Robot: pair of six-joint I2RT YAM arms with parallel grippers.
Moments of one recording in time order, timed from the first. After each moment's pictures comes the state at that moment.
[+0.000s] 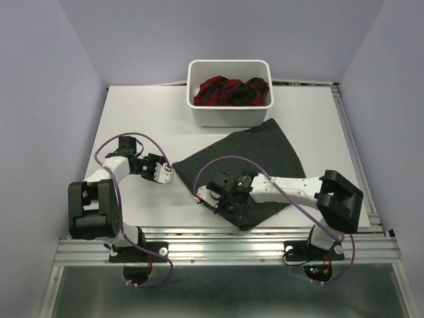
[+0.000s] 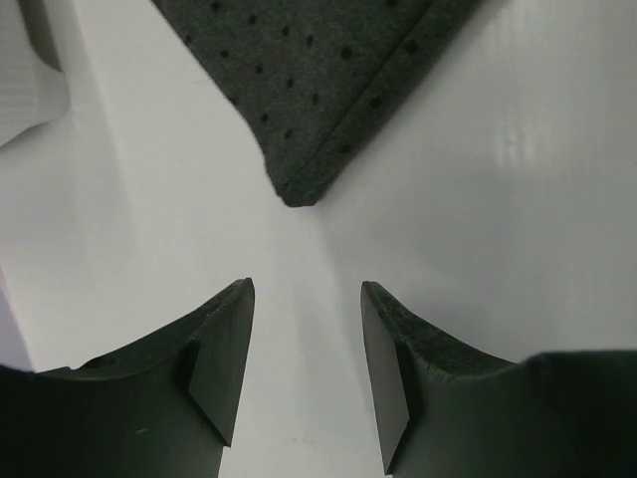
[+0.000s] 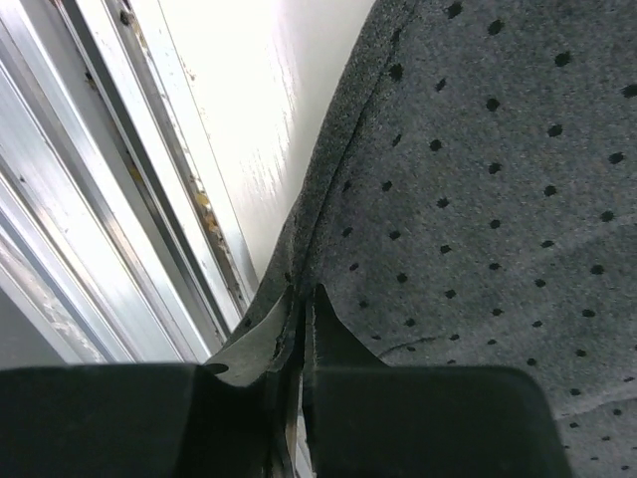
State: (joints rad) left arm 0.07 1.44 0.75 -0.47 0.74 1.91; right arm 1.13 1.68 1.10 -0.72 -0.14 -0.20
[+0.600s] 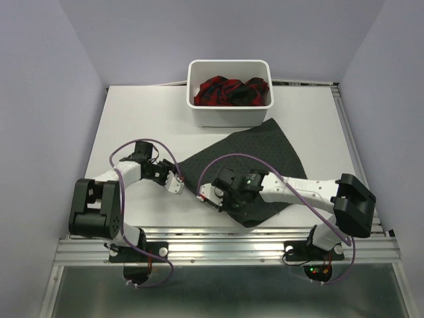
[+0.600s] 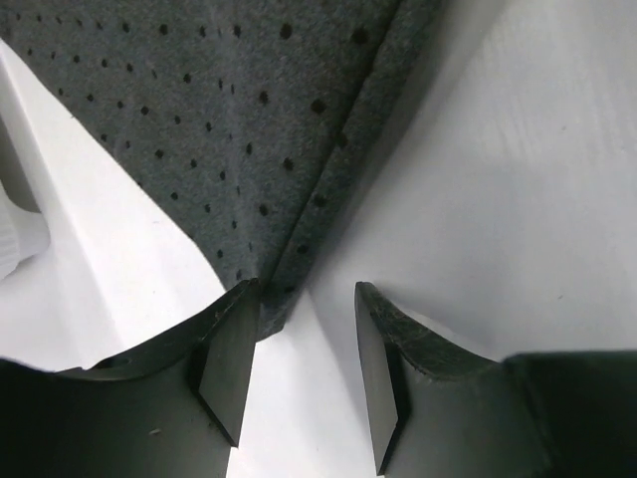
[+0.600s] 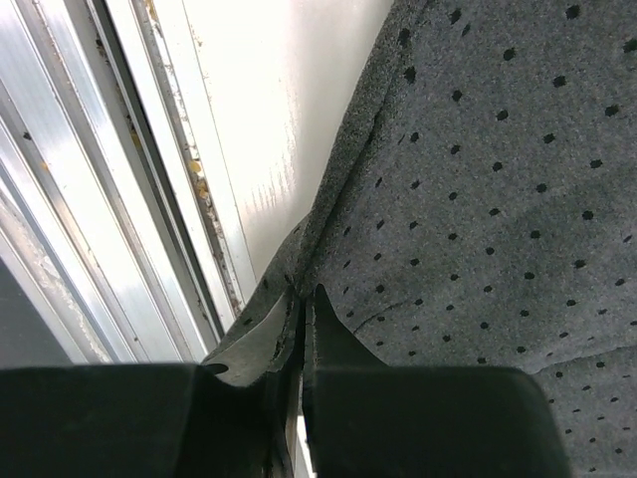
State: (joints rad) left arm -0.11 1.46 0.67 -0.42 0.71 1.92; right arm 1.12 1.56 1.09 -0.77 -0.12 -0.29
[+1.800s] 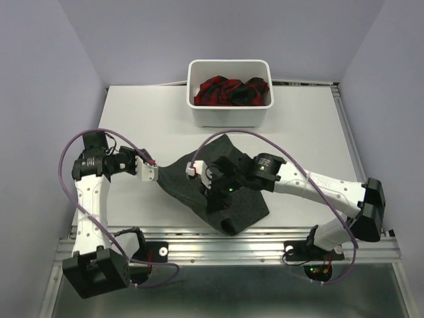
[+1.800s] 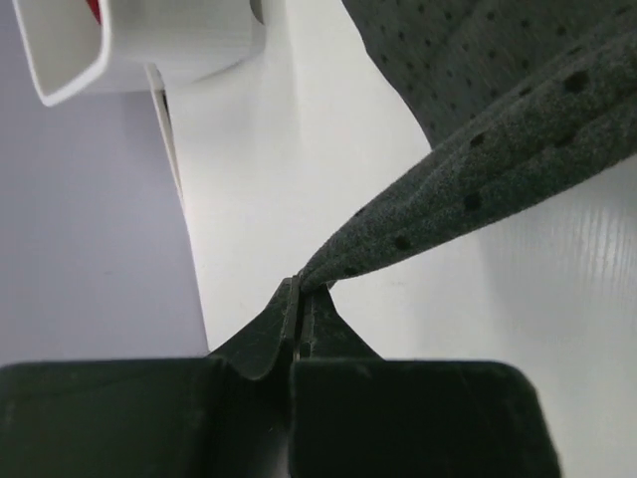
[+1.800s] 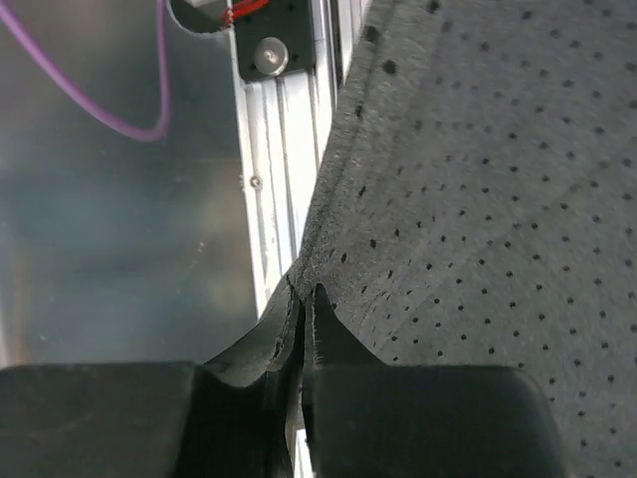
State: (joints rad) left arm 0.22 1.05 0.98 -0.95 0.78 1.93; right arm 1.11 1.50 1.38 -0.75 -0.50 -0.07
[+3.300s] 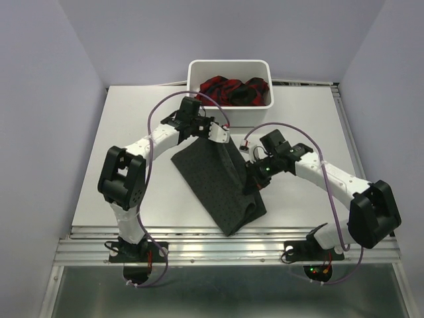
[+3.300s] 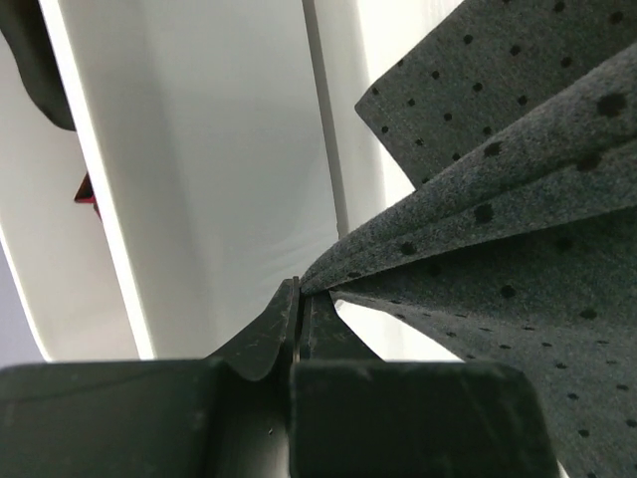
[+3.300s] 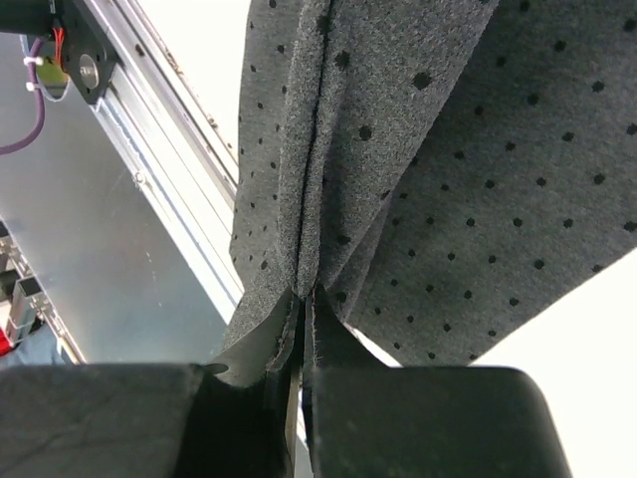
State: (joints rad) left arm -0.46 1.80 1.35 -0.27 0.37 1.38; right arm 0.55 1.40 0.98 -0.70 -0.67 0.04
